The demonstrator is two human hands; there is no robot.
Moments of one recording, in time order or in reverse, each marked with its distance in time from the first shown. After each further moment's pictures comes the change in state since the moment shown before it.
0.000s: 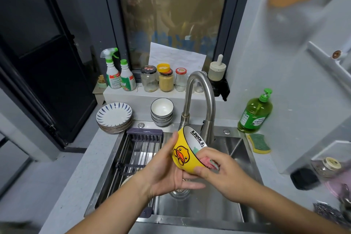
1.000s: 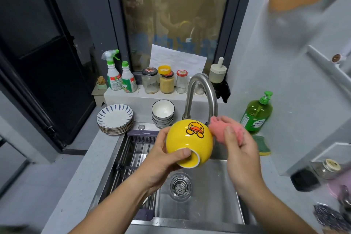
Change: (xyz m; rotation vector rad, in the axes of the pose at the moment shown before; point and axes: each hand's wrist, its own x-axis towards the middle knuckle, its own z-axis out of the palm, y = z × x) left_hand -0.023 0.012 0.009 0.232 0.315 0.478; right_hand 0.020 -0.049 0.008 0.395 0.685 0.047
